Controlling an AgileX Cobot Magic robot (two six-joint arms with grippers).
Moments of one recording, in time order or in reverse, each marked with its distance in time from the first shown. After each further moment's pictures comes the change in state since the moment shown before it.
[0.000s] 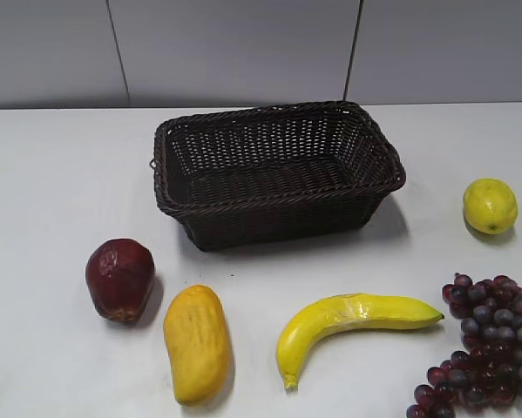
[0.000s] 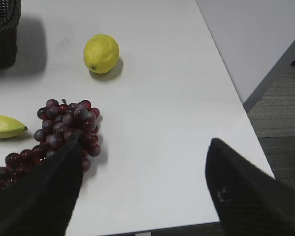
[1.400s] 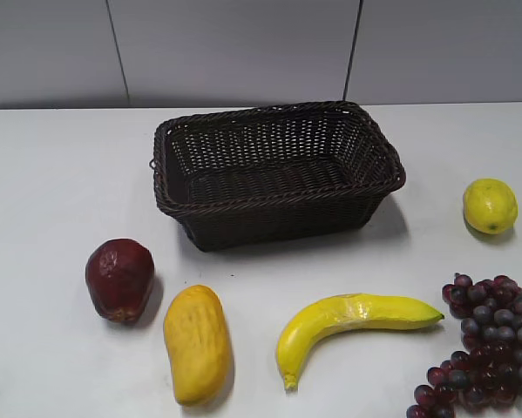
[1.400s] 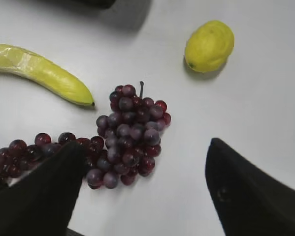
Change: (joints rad) left arm 0.000 0.000 0.000 0.000 0.000 0.000; right arm 0.283 0.810 -0.213 0.096 -0.170 -0.257
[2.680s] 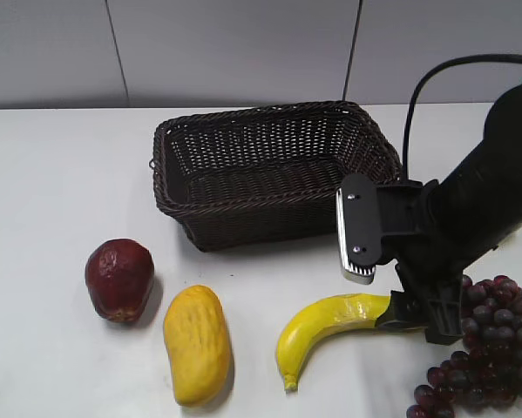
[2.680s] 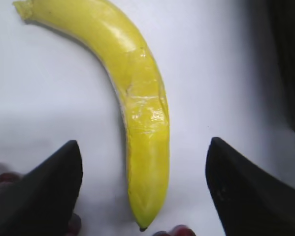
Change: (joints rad) left arm 0.000 0.000 0.000 0.000 0.000 0.000; right arm 0.305 0.788 -0.097 0.203 -0.312 -0.823
